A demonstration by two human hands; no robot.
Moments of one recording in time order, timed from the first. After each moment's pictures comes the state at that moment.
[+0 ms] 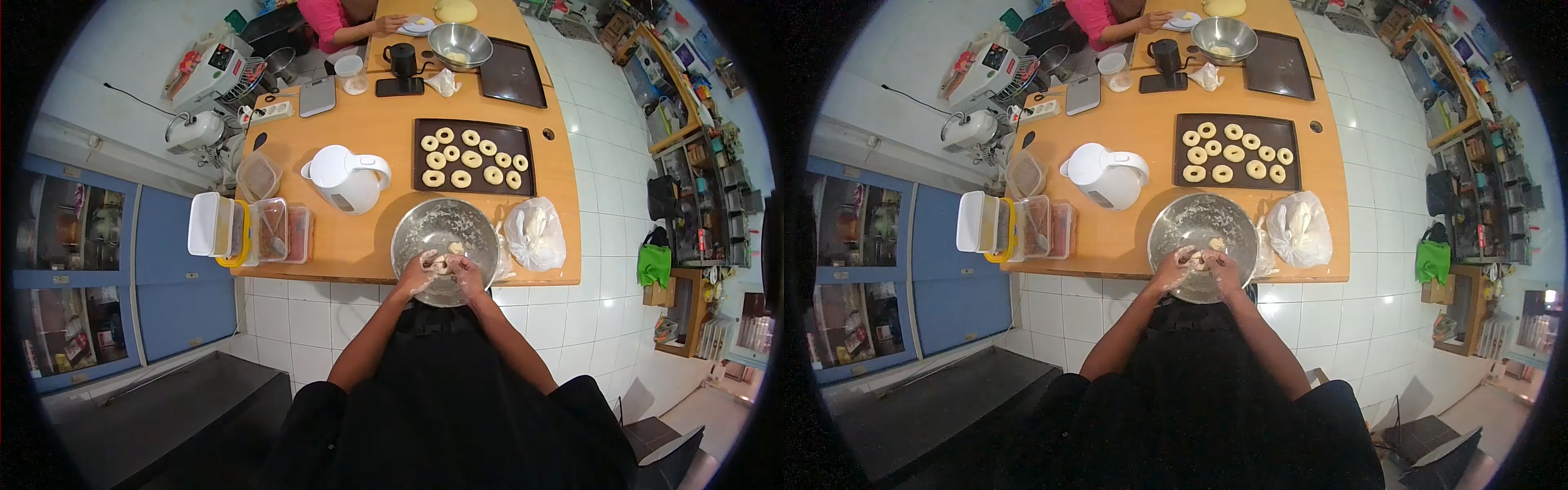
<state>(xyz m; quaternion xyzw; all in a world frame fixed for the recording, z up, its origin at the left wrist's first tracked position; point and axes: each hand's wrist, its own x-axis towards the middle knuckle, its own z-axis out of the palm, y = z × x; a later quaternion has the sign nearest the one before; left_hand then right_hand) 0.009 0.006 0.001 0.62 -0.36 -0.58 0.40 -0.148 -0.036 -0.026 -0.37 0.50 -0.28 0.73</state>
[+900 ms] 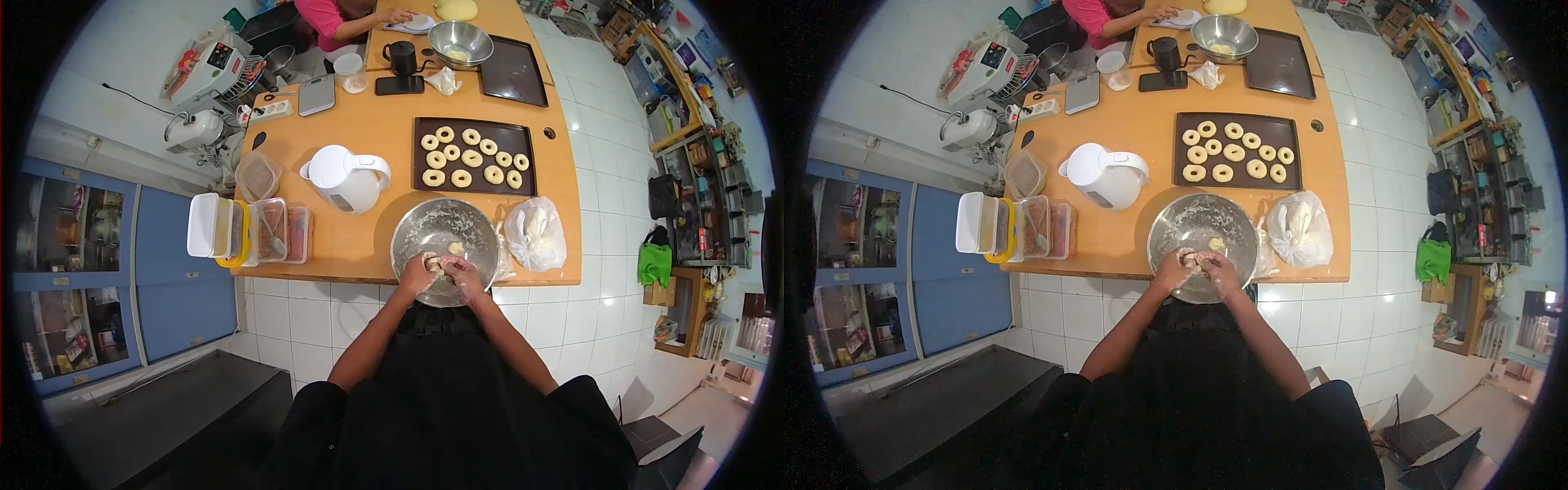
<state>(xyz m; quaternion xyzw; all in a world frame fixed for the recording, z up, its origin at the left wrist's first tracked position) 0.007 0.003 -0.002 0.71 -0.44 -0.45 0.31 -0.144 -0.038 -0.016 -0.31 0.50 -0.22 0.78</state>
